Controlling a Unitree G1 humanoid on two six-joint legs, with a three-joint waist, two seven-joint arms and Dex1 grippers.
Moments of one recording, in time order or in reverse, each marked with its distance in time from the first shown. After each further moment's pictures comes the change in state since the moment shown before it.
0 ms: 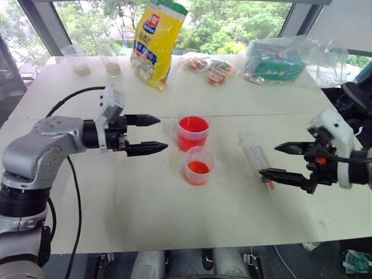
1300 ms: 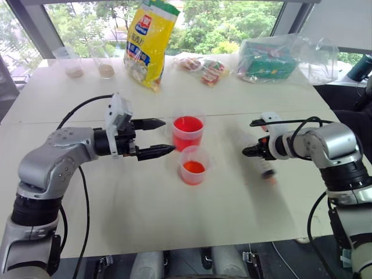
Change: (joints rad) left arm 0.073 -0.085 -0.001 -0.057 0.012 -0.041 0.108; right arm -0.474 0.427 0.670 0.707 -0.646 -0.029 -0.087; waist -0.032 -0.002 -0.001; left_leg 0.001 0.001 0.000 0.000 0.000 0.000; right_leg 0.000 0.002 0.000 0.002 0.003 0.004
